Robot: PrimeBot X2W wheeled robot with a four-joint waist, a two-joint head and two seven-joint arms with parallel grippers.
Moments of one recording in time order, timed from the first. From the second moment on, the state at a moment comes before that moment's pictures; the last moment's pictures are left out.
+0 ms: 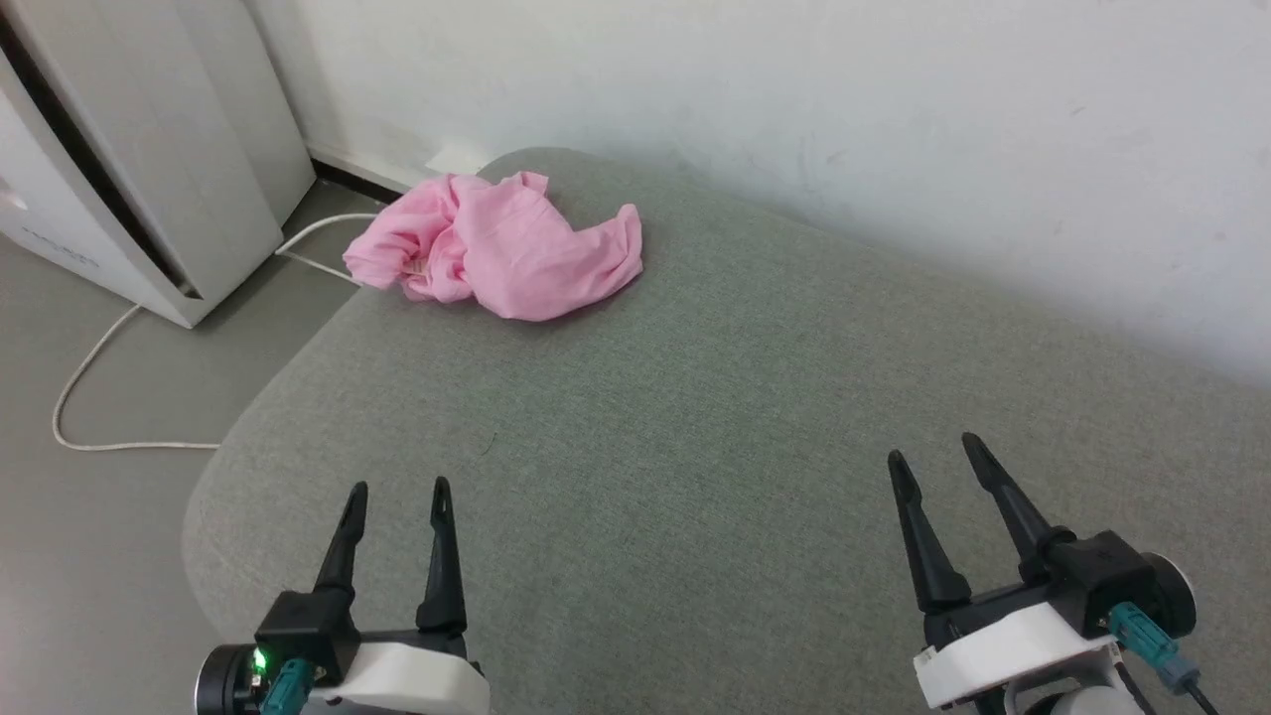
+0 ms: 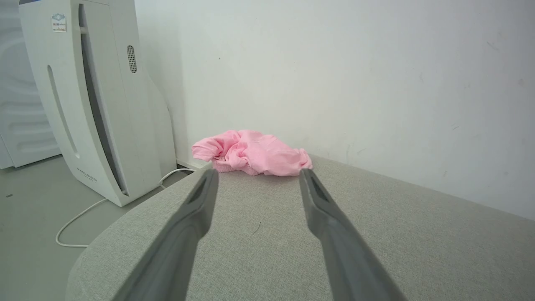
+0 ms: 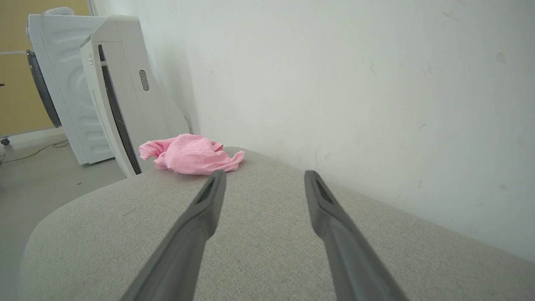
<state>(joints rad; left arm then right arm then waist) 0.07 0.05 -0.09 0.04 -0.14 0.06 -0.26 0.01 -0.05 0.11 0.09 0.10 0.13 -0.26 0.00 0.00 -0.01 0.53</state>
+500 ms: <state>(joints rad) 0.03 0.06 -0.09 0.12 -0.15 0.04 -0.26 0.01 -0.05 0.10 0.08 0.06 0.13 -0.26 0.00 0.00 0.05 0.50</state>
